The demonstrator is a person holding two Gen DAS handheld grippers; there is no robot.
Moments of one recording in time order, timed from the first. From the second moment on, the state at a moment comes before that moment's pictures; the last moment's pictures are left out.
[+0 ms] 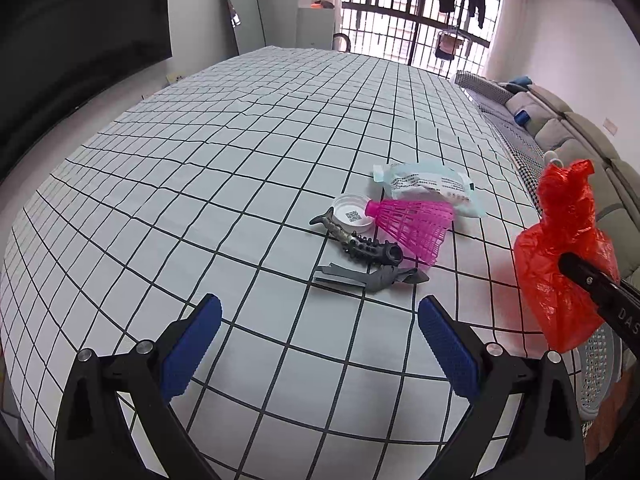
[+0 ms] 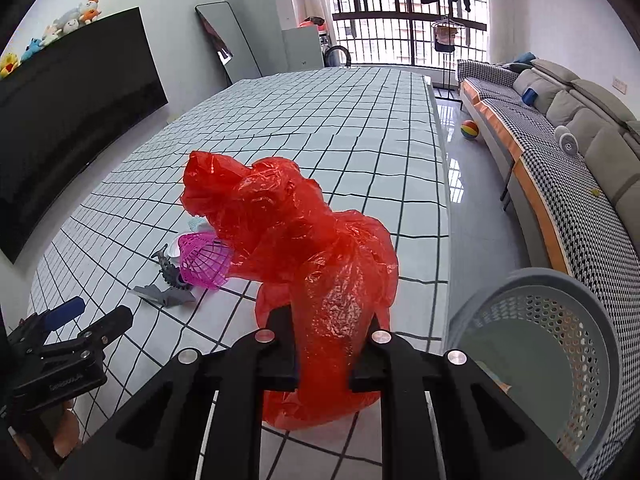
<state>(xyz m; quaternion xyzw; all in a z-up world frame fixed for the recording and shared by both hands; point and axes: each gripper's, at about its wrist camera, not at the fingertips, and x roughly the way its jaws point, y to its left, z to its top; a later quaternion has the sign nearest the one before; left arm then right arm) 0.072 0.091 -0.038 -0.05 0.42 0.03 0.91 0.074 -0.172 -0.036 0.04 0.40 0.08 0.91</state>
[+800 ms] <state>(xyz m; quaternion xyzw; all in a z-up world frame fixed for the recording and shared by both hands) 0.114 0.075 -0.057 -0.05 0.46 0.06 0.88 0.043 -0.198 -0.035 0.08 0.40 0.10 0.91</state>
